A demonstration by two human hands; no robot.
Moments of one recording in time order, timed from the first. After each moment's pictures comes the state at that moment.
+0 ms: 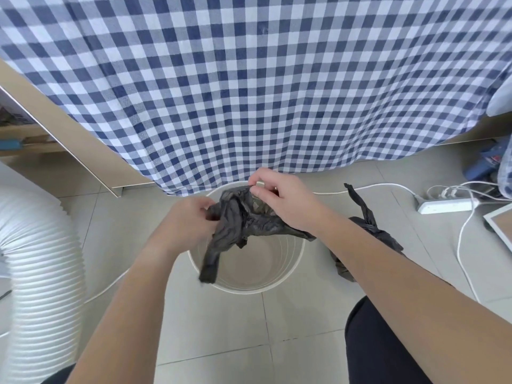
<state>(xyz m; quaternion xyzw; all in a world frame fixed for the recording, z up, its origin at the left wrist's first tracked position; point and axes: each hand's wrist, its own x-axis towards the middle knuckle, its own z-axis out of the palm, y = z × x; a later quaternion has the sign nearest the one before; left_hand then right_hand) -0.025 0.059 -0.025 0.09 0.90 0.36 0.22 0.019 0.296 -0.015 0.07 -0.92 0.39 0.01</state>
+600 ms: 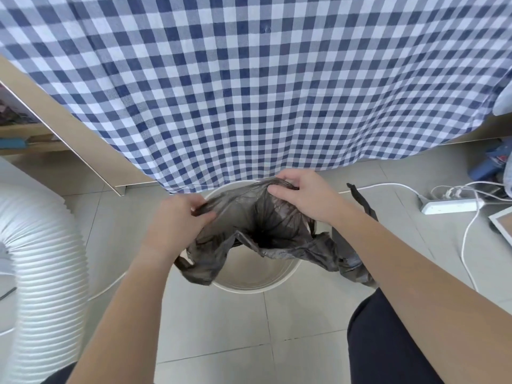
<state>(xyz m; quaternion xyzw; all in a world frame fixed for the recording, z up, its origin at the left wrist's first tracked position) -0.027 0.044 -0.031 0.09 0.95 0.28 0.10 0.011 0.330 -0.023 -0.03 -0.89 0.45 -0.06</state>
